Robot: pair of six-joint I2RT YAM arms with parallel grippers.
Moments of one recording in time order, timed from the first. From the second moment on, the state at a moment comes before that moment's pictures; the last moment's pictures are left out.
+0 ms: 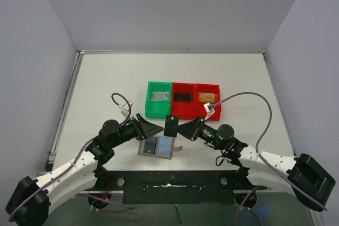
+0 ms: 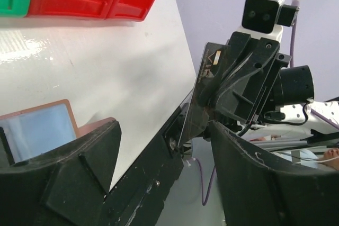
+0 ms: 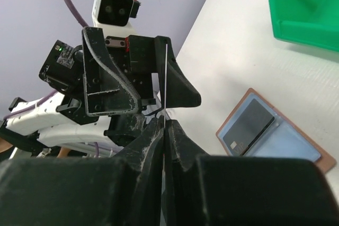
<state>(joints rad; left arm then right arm) -0.67 0.80 0.23 0.43 0.35 -1.12 0.83 1.01 0.21 0.83 -0.22 1.04</state>
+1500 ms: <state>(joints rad) -0.34 0.87 0.64 -0.40 -0.05 -0.42 0.80 1.25 0.85 -0.02 0.33 -0.20</state>
